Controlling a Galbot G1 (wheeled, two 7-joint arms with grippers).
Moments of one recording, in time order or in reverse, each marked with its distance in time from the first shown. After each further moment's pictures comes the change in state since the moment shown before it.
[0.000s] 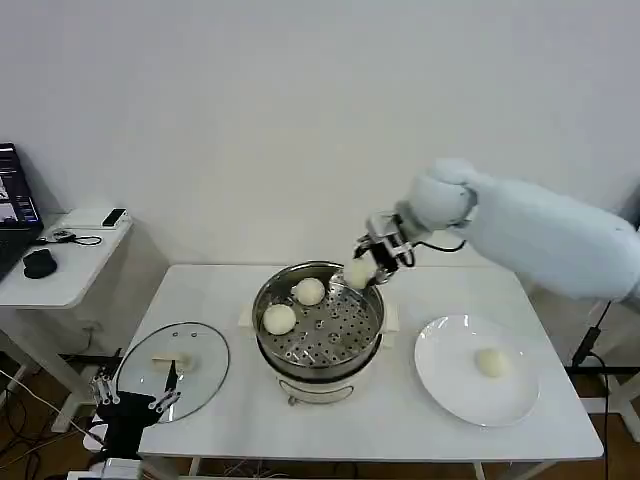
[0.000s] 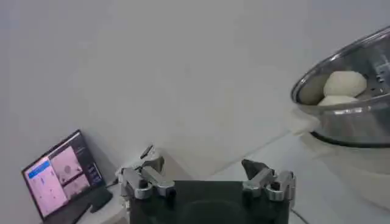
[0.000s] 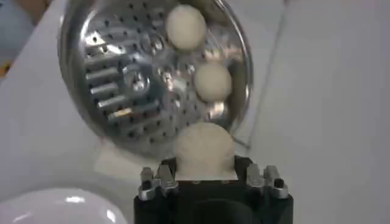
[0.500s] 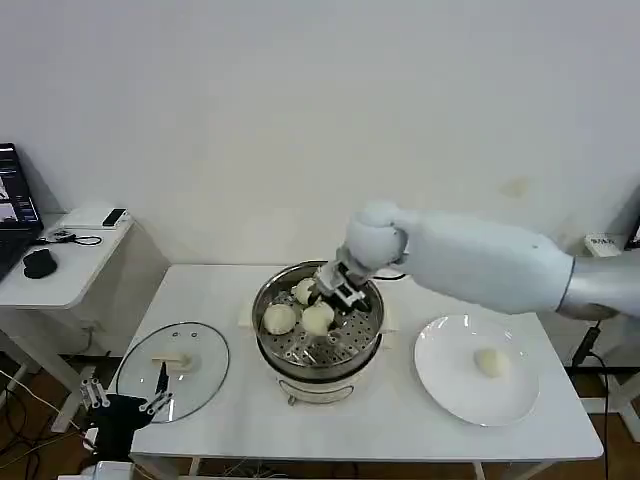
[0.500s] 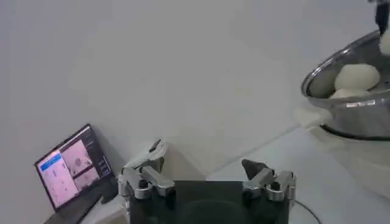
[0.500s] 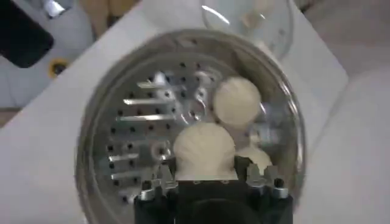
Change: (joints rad) left arm 0.016 -0.014 -0.030 -0.008 -0.011 -0.004 -0.002; right arm -0.054 0.142 -0.080 0.027 -0.035 0.119 -0.017
